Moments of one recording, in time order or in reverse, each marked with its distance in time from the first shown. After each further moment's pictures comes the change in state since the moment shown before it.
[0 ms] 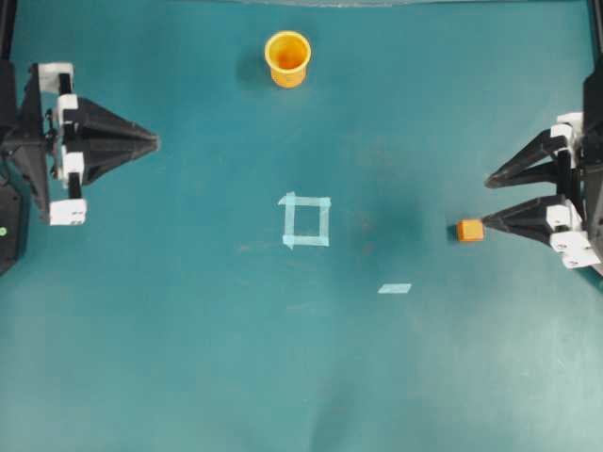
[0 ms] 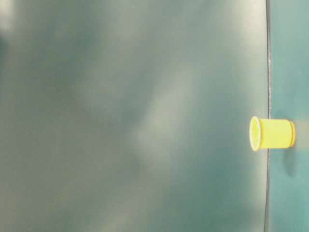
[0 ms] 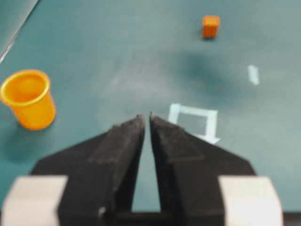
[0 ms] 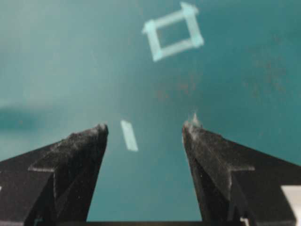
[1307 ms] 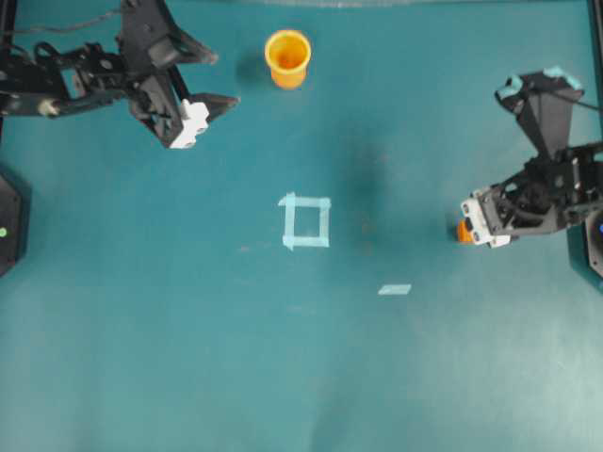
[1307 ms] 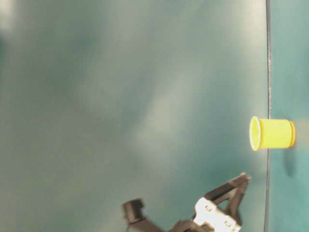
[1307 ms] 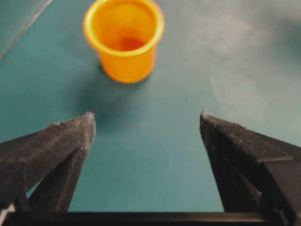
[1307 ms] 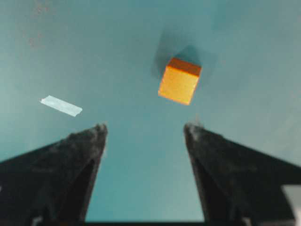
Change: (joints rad) left arm 0.265 0.640 -0.267 0.014 -0.086 -0.015; right arm -0.002 0.380 -0.163 -0.002 0.387 0.848
